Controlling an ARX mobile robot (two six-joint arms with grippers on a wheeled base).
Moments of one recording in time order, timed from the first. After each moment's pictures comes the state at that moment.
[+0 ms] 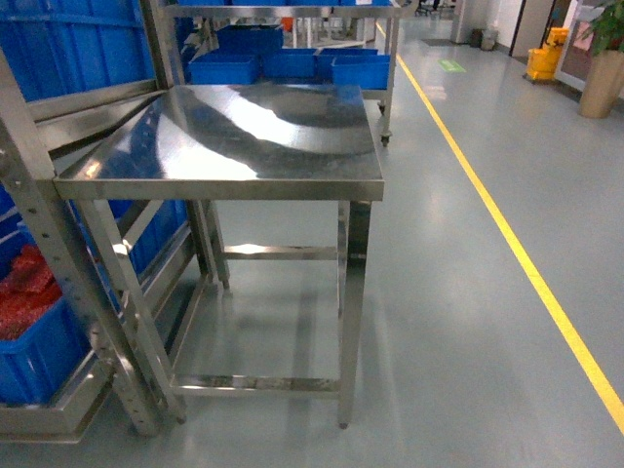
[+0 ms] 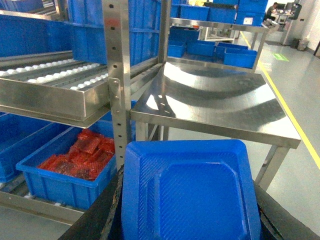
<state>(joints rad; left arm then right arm) -0.44 0.27 0.30 -0.08 -0.64 -0.08 0.00 0.01 0.01 -0.01 0.00 0.00</state>
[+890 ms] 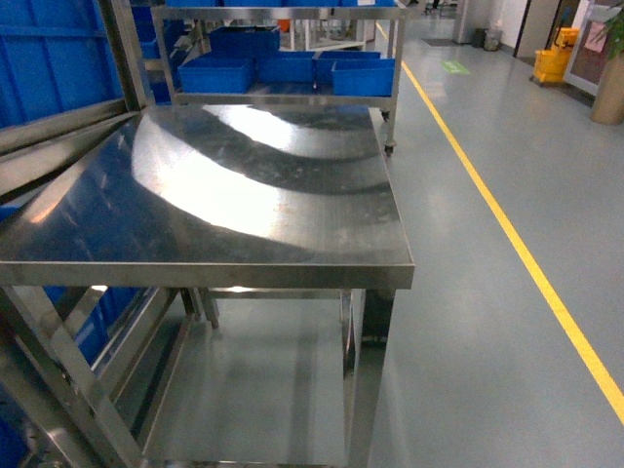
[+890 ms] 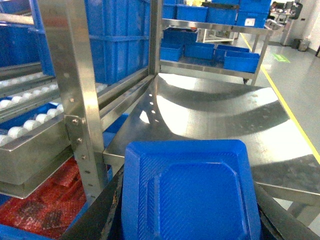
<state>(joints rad) -0.44 0.27 0.30 -0.07 -0.63 -0.08 0.00 0.01 0.01 0.00 0.00 0.00</state>
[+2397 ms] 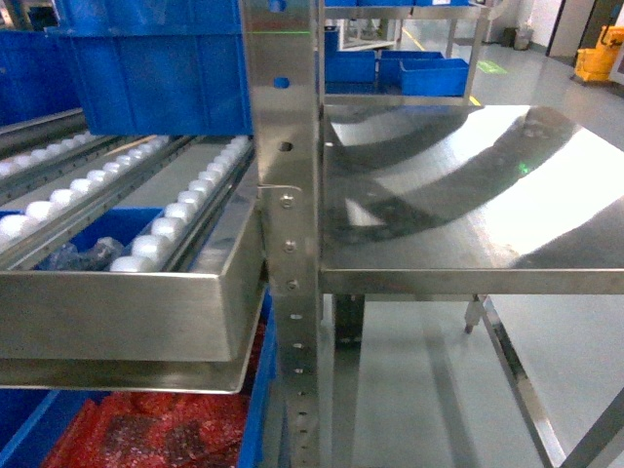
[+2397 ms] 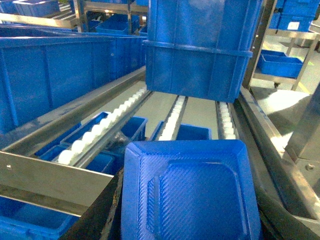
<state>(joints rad) -0.44 0.27 0.30 -0.07 -0.64 -0.08 0.00 0.01 0.01 -0.01 0.00 0.00</state>
